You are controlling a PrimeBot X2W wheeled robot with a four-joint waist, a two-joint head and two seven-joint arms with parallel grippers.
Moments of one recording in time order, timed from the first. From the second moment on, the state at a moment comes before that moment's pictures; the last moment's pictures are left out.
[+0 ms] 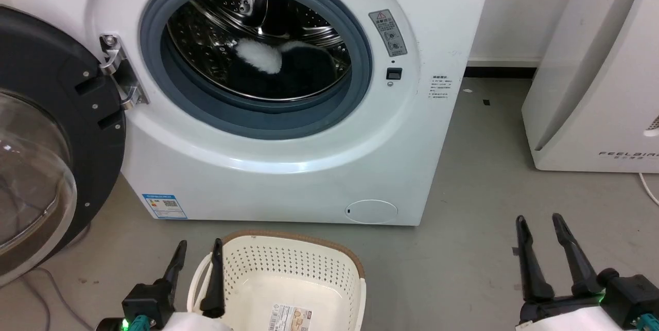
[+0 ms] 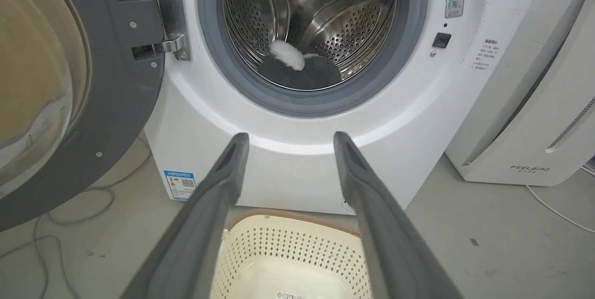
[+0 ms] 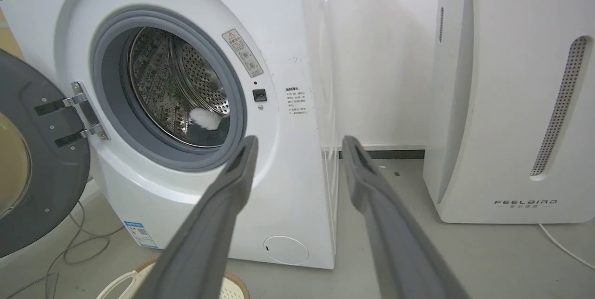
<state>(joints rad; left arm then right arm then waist) 0.02 0.13 -0.11 0.19 -0.26 0.05 -0.26 0.06 -0.05 -0.02 0.02 0.18 0.13 -0.26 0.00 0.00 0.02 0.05</state>
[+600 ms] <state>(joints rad) 0.02 0.13 -0.10 0.17 -0.24 0.05 -0.23 0.06 -0.05 -0.02 0.02 0.17 0.13 -0.23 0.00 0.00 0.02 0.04</state>
